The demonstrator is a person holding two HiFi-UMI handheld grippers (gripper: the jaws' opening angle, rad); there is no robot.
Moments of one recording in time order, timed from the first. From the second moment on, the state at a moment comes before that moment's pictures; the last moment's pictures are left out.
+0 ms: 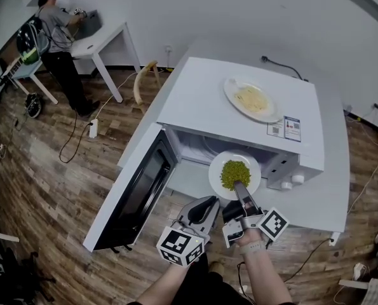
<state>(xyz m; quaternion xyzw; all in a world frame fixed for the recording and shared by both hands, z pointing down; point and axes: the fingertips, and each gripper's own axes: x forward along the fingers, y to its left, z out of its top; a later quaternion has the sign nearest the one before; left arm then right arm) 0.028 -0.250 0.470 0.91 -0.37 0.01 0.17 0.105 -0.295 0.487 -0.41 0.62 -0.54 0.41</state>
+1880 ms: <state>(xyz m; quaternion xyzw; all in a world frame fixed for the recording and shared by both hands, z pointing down) -0.005 -0.080 0.373 0.90 -0.40 -0.06 0.15 0.091 -0.112 0.409 -0.34 0.65 -0.55 0.41</state>
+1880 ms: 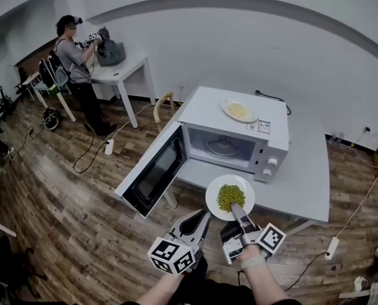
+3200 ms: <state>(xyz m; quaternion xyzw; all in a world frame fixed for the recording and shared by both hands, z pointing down) -0.052 0.009 0.357 0.92 -0.36 -0.05 0.16 0.058 -0.003 0.391 -0.37 0.63 -0.52 0.44</state>
